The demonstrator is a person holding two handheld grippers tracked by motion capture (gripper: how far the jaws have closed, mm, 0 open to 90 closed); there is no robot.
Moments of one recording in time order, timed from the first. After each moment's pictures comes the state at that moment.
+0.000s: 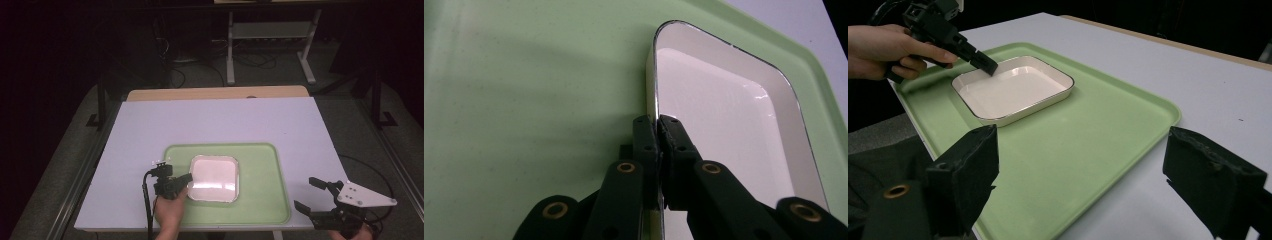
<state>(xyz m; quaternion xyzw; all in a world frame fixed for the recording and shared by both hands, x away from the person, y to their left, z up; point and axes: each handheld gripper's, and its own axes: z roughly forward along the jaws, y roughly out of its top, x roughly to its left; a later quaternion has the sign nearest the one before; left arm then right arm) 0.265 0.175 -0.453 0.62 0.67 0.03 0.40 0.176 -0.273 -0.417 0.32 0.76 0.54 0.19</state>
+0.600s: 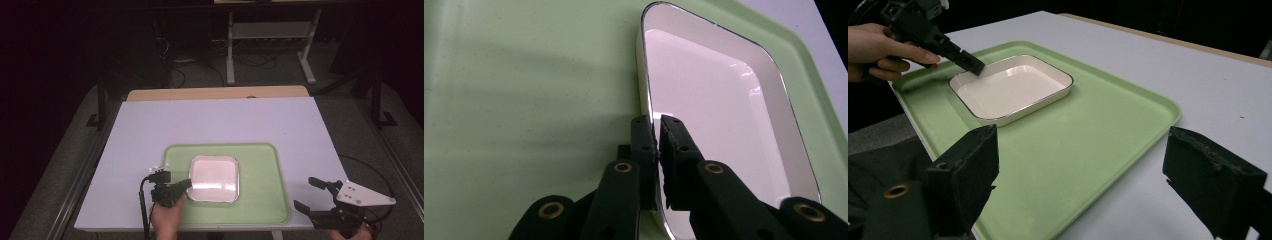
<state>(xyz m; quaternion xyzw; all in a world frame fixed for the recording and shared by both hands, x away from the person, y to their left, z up) 0.244 0.178 -0.447 0.64 0.65 0.04 0.40 0.177 -0.273 -0.418 0.32 0.76 0.53 0.18</state>
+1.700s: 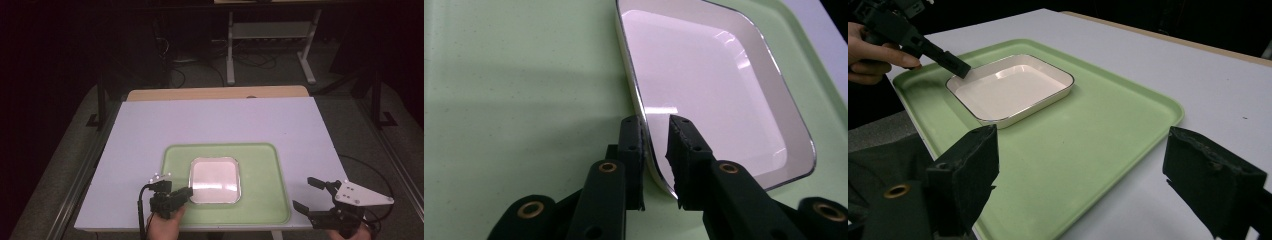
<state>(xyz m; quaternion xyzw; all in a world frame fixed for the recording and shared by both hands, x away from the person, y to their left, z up) 0.219 0.176 -0.446 0.68 0.61 0.06 0.41 0.178 -0.271 -0.418 0.32 0.76 0.53 0.19</state>
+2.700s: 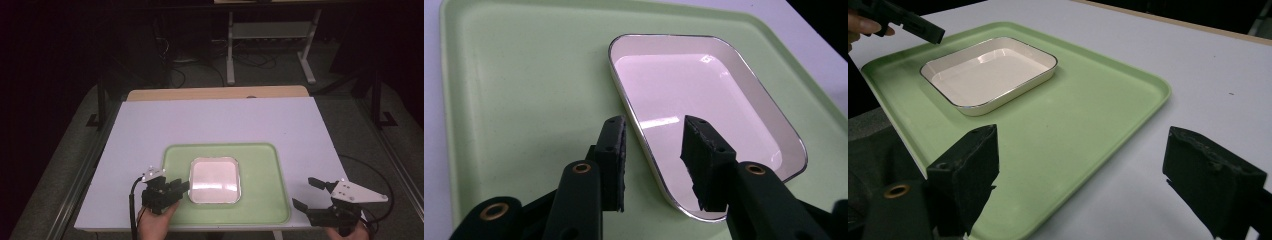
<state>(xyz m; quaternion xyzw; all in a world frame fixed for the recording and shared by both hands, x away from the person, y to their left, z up) 0.226 0.193 -0.430 0.72 0.54 0.10 0.43 0.183 -0.271 -0.427 0.35 0.77 0.50 0.19</state>
